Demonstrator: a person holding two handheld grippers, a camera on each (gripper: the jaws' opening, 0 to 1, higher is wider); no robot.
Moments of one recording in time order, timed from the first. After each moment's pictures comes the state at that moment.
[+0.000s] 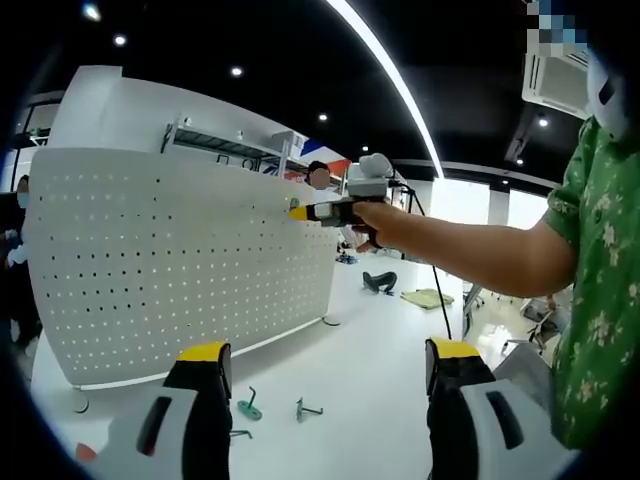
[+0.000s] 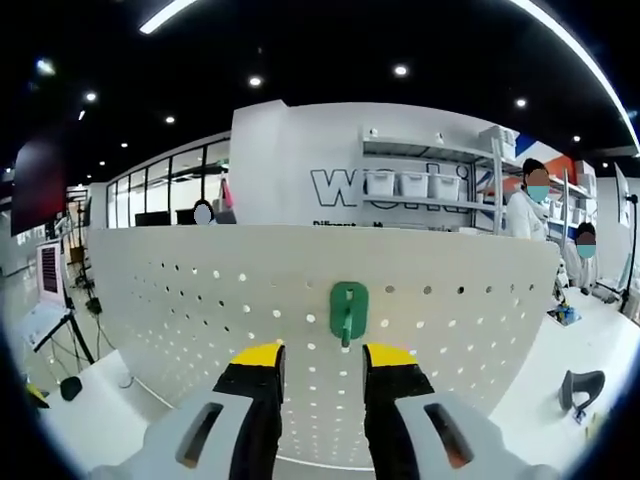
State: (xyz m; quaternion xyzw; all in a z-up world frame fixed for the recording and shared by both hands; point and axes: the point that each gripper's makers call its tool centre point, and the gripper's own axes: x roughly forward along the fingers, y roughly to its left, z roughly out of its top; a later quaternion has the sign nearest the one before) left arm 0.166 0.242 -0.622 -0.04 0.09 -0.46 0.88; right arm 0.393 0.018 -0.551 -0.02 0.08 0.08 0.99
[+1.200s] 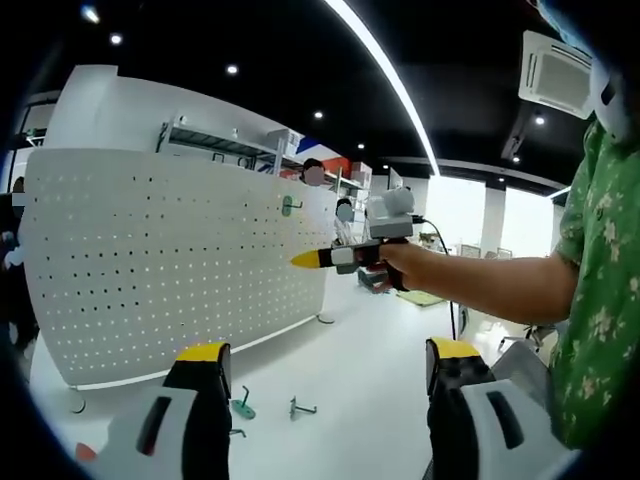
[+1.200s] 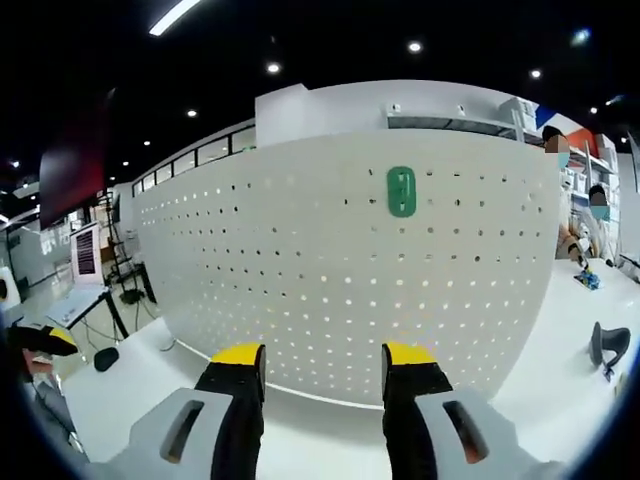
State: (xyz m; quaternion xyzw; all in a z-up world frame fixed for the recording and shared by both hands) left arm 0.159 0.235 -0.622 -0.04 0.10 -0.47 0.88; right arm 0.328 0.051 -0.625 0.01 0.13 0.16 0.98
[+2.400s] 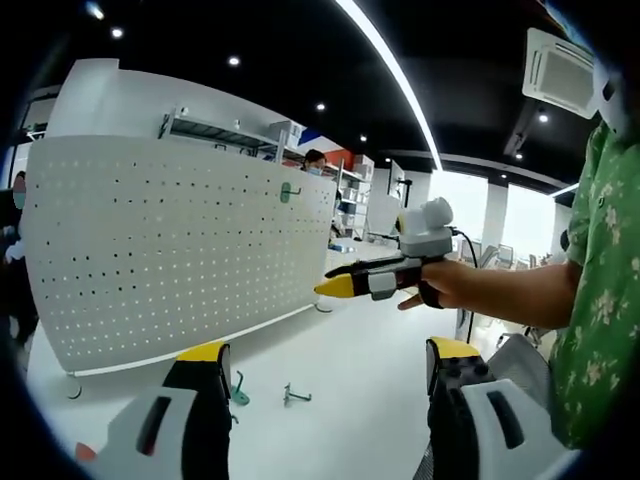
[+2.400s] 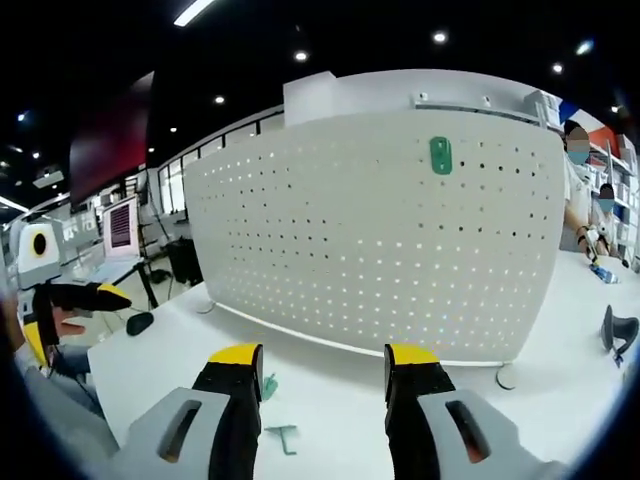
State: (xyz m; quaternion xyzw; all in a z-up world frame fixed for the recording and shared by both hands) left arm 0.148 0.234 -0.638 -0.04 0.12 -0.46 0.88; right arm 0.247 0.089 -0.666 -0.01 0.16 0.22 0.96
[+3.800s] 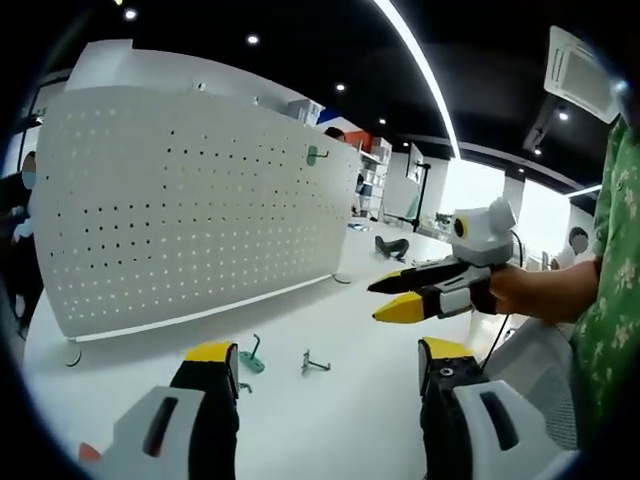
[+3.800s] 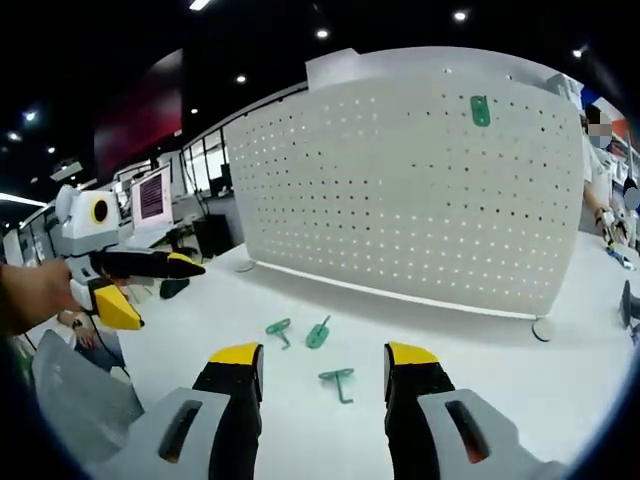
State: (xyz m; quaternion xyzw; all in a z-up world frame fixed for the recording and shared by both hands) left arm 0.169 0.252 -0.694 -0.03 0.17 -0.43 0.89; right arm 0.189 0.128 -0.713 -0.01 0.20 0.27 0.94
